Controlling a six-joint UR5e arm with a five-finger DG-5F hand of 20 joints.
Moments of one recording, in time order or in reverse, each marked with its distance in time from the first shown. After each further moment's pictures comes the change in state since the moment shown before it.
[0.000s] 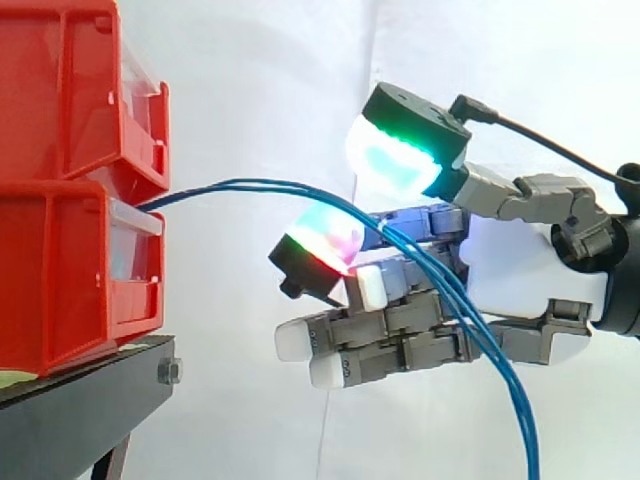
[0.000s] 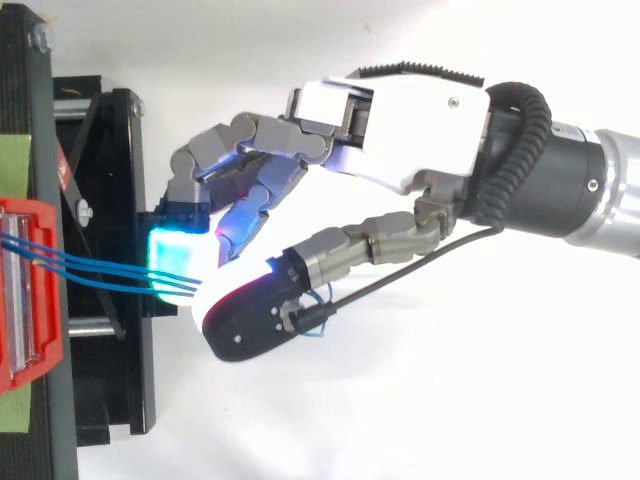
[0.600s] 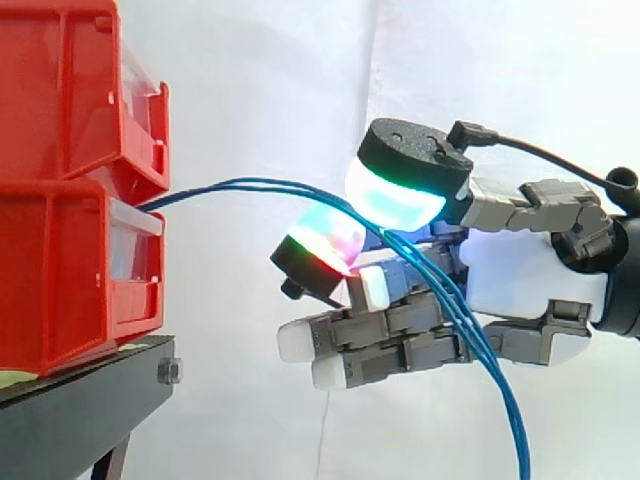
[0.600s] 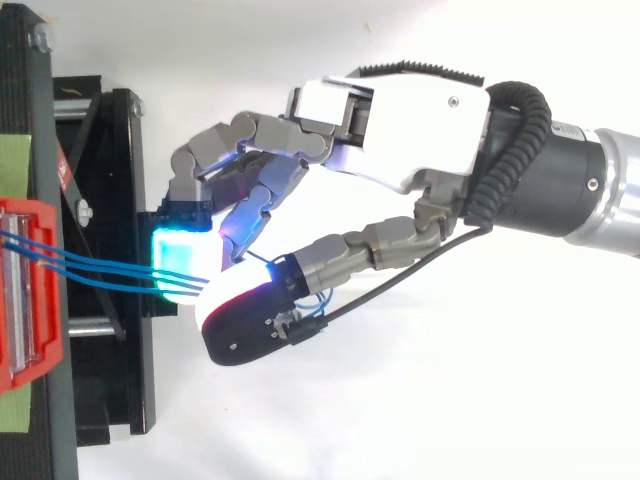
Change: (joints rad) arm 0.000 0.000 0.000 0.000 0.000 -0.001
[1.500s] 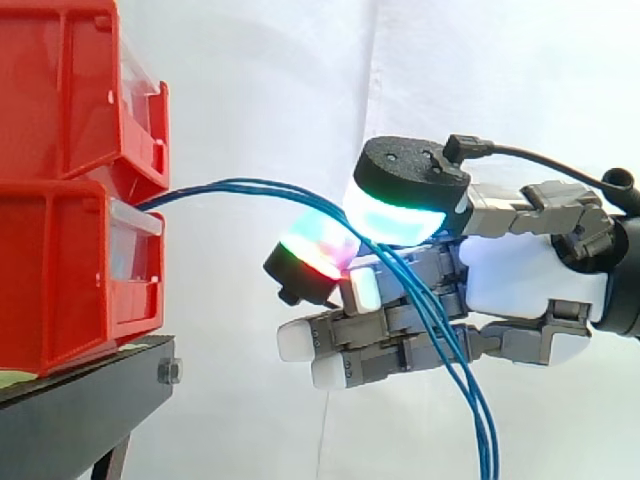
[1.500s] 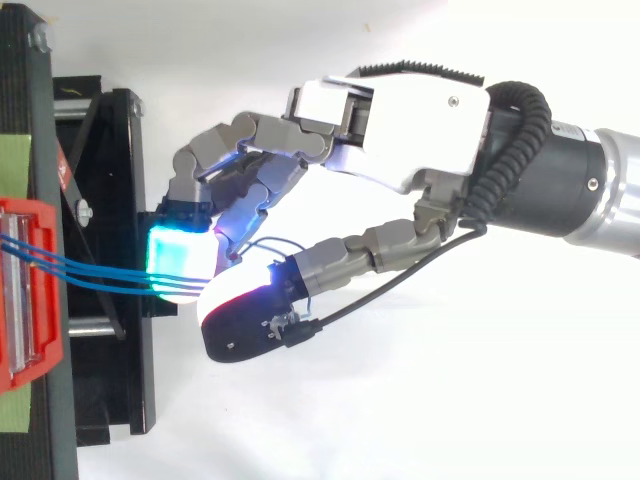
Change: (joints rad) arm 0.000 0.000 0.000 0.000 0.000 0.004
